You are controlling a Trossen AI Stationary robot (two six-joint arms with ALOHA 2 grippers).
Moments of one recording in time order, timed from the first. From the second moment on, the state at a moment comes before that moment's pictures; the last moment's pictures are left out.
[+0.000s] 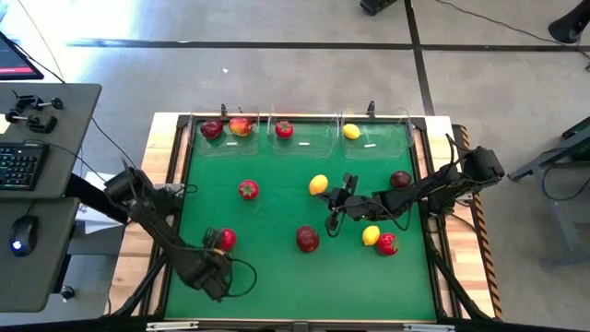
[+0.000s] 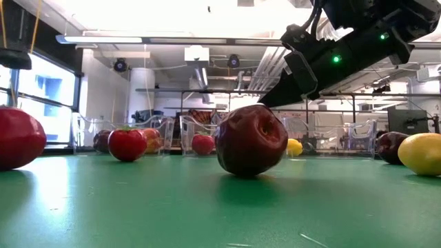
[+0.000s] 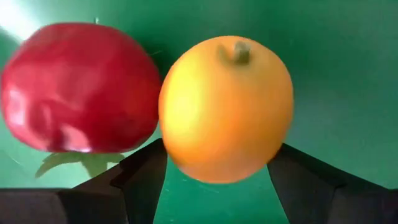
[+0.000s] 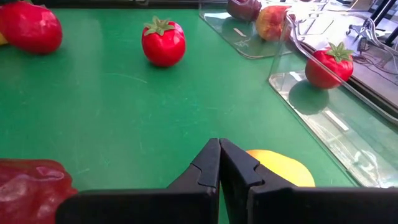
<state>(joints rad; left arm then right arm) -0.85 1.76 1.09 -1.15 -0.10 -0.47 0.22 1.56 0.60 0.45 0.60 0.16</state>
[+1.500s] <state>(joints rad) -0.58 1.44 1.19 -1.02 -0.41 -0.29 0.22 1.56 0.60 0.54 0.41 0.06</state>
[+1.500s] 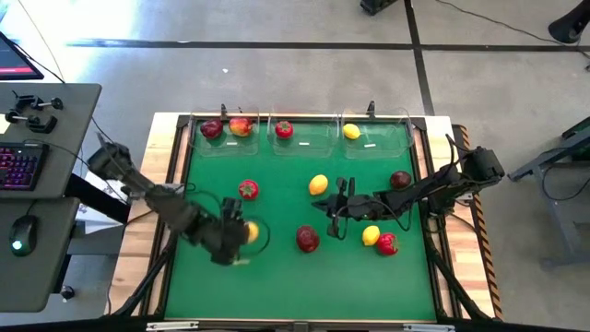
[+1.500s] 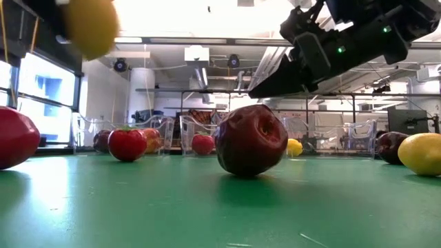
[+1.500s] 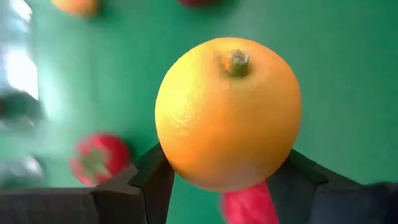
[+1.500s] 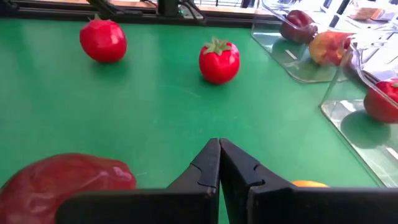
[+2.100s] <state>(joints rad) -0.10 1.39 0.93 -0.24 -0.04 0.29 0.17 1.56 0.60 0.55 0.46 0.04</state>
